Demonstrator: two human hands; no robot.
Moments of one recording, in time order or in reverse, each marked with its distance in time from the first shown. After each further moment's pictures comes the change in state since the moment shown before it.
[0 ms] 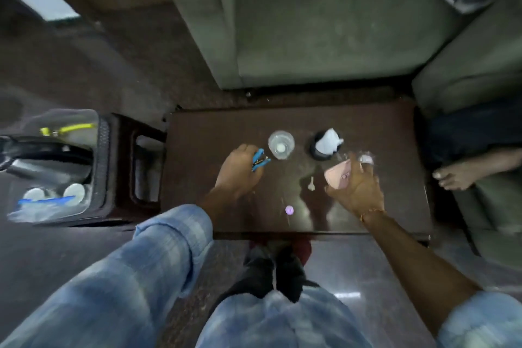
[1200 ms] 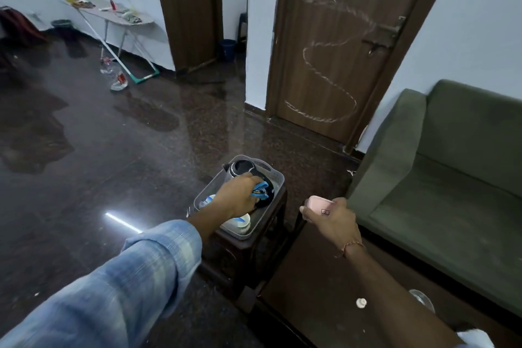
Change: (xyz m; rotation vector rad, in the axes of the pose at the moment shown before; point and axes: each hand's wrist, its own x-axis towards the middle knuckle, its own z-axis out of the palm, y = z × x) left_hand -0.248 -0.291 -0.301 0.063 0.368 -0.320; right_hand -0.191 -0.448 0.120 0.051 -0.050 -0.559
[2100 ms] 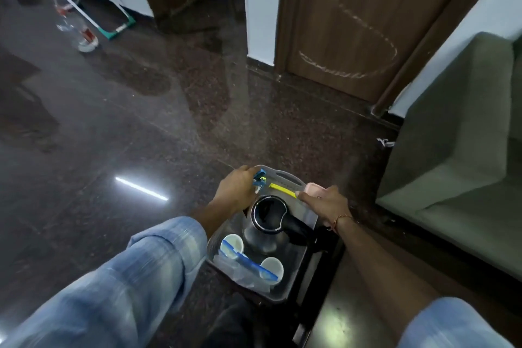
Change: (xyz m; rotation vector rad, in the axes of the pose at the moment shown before) left_hand 0.236 -0.188 0.022 -0.084 -0.141 -0.144; right_hand 0.262 -0.112 0.172 0.024 -0.224 0.324
